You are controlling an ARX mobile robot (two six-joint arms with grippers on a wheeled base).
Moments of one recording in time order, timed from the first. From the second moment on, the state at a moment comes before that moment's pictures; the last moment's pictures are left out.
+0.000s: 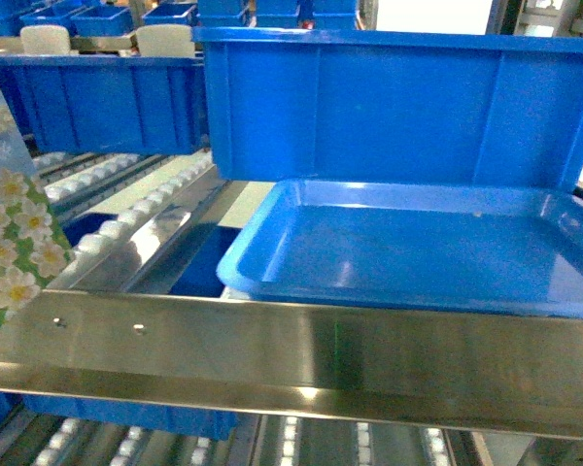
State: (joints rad) left arm -0.52 0.78 0.25 0.66 -0.51 0.17; right arm 0.16 0.82 0.32 0.60 0.05 -0.08
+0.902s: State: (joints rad) left arm -0.51 0.78 0.25 0.66 -0.51 0.17; right arm 0.16 0.82 0.32 0.60 0.05 -0.08
